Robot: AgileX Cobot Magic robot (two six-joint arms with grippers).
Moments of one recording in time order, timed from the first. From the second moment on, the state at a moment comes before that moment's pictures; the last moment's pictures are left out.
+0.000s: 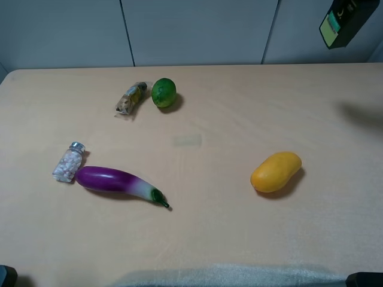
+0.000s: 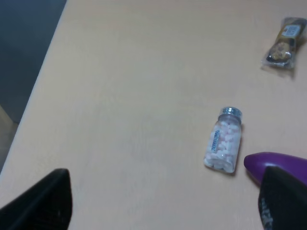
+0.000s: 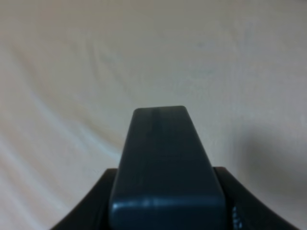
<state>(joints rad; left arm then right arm) -0.01 -0.01 -0.50 0.16 1.07 -0.14 0.13 1.83 -1.81 -0.04 1.23 -0.03</state>
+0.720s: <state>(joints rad) -0.01 -0.01 -0.50 0.16 1.07 -0.14 0.00 1.62 -1.60 0.06 1.23 0.07</state>
